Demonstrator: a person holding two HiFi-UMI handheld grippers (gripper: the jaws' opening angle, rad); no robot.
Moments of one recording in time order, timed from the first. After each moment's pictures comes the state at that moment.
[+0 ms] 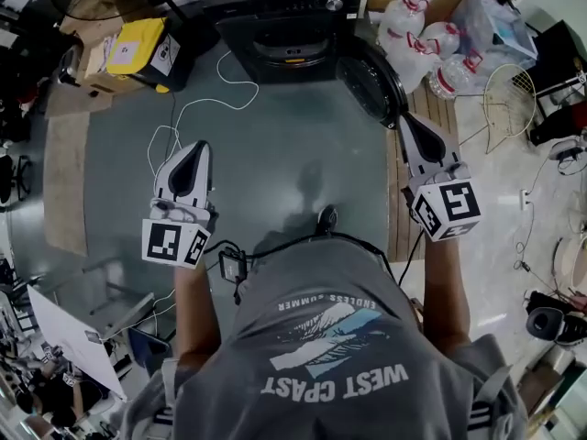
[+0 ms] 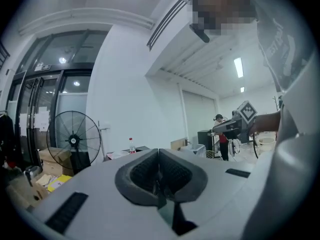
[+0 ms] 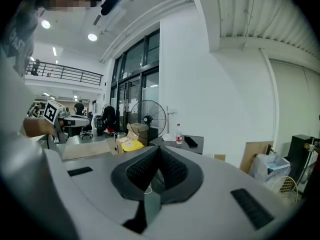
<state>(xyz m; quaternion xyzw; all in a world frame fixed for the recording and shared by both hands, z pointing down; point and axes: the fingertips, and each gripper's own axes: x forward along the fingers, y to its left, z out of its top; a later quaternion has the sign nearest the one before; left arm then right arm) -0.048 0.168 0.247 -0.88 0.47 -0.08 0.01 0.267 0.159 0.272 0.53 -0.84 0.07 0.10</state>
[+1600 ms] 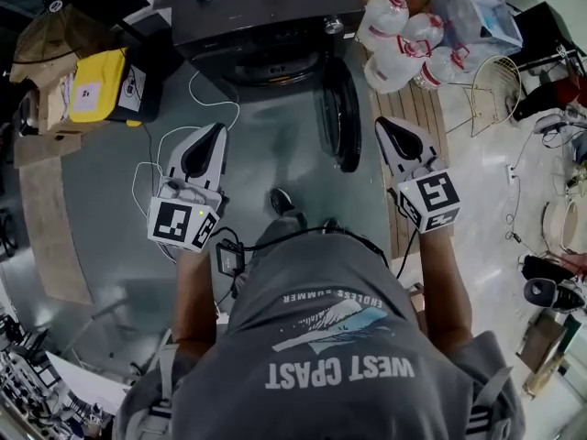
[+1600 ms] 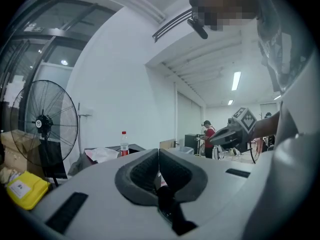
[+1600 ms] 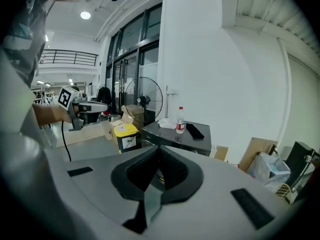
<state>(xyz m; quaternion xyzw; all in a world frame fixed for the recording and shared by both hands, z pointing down) -0.063 -0.094 0.300 -0.93 0.36 -0.06 -0.04 0.186 -0.040 0.336 0.53 -0.82 0.11 0.21</state>
